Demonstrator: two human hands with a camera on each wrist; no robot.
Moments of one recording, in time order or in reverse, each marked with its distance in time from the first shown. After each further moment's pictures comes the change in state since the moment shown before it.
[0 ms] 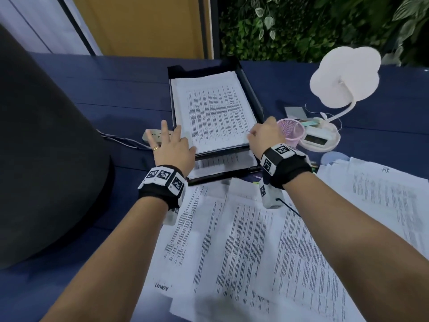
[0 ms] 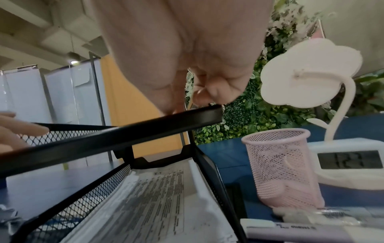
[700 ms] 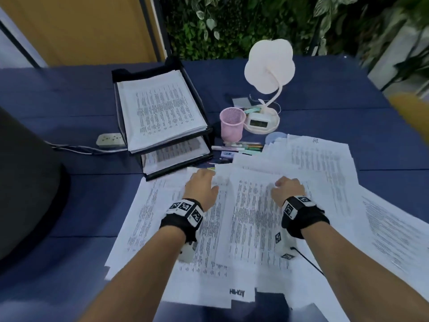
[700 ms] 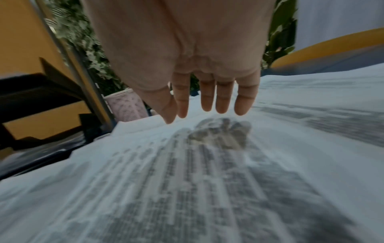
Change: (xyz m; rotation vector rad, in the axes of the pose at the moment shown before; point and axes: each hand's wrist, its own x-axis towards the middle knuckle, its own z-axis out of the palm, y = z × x) left_hand -0.107 0.150 0.041 -0.533 -0.271 0.294; right_hand -0.155 0.204 0.013 0.044 -0.279 0.571
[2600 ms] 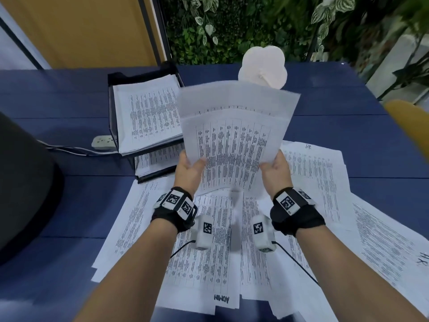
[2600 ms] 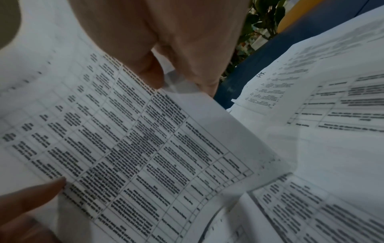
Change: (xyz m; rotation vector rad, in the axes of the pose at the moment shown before) left_hand 0.004 0.045 -0.039 -1.159 0.288 -0.251; right_hand -0.037 -0.041 -0.052 1.032 0.139 -0.384
